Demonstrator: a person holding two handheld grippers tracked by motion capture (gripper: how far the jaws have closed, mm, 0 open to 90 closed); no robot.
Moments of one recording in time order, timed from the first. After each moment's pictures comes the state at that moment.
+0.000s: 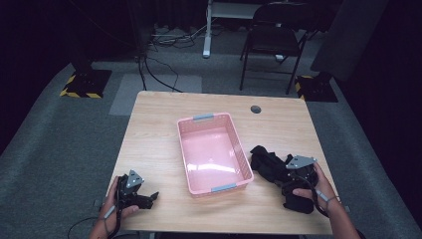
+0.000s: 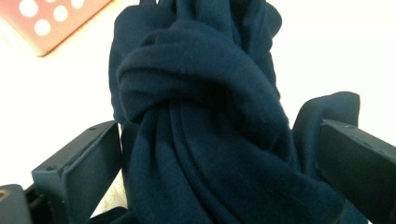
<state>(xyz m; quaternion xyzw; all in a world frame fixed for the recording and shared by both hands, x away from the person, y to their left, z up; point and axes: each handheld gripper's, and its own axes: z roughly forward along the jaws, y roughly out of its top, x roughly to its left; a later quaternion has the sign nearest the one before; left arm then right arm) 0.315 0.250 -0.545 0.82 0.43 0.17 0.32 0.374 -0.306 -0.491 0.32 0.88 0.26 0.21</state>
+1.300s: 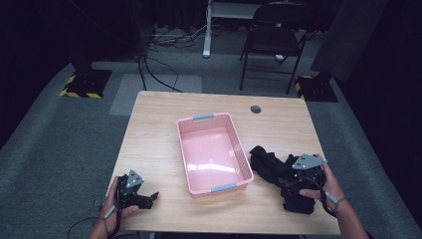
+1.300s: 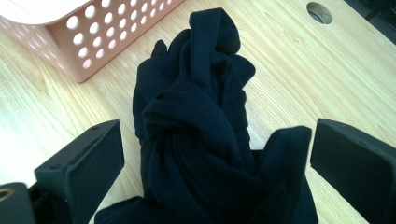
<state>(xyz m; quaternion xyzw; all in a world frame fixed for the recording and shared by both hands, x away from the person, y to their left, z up) 0.315 0.250 -0.545 0.82 0.43 0.17 0.32 0.356 -0.308 -0.451 0.29 0.88 0.29 0.24</state>
